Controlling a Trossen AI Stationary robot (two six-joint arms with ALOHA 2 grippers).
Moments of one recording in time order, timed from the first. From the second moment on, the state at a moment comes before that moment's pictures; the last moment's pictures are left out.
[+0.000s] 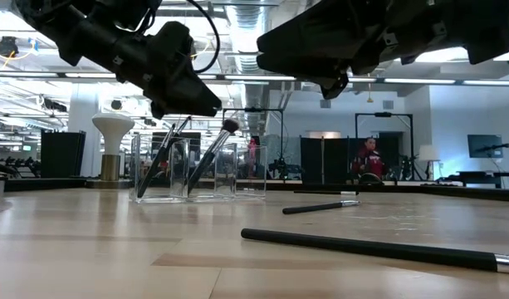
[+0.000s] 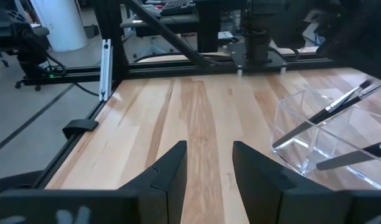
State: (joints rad) left arm -0.07 1.32 0.51 0.39 -0.28 -0.30; right arm 0.45 1.79 0.75 0.79 0.35 0.13
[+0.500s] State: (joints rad) left arm -0.09 1.24 0.51 0.41 -0.29 -0.19; right arm 0.45 1.79 0.75 0.73 0.37 0.23
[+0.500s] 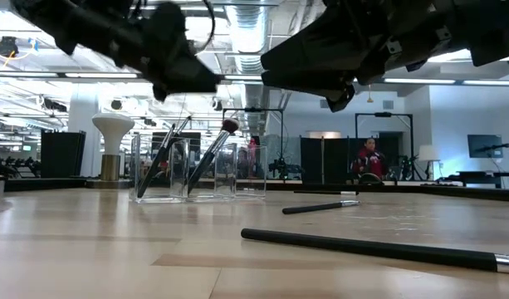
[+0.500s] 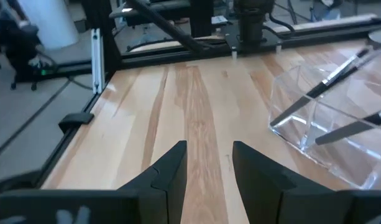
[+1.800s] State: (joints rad) left arm -0.30 0.84 0.51 0.38 -0.29 0.13; right arm 0.37 1.56 0.85 -0.53 0.34 1.11
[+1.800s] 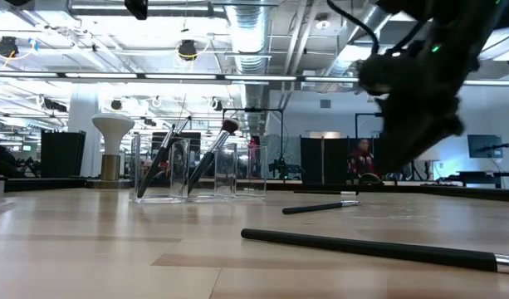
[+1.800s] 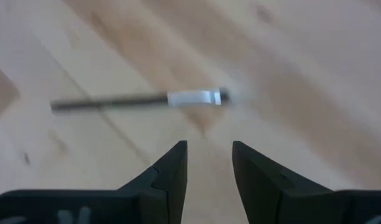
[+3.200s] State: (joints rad) left arm -0.29 0.79 0.51 0.36 -0.31 0.02; right arm 0.81 1.84 1.03 -0.79 -0.12 1.89
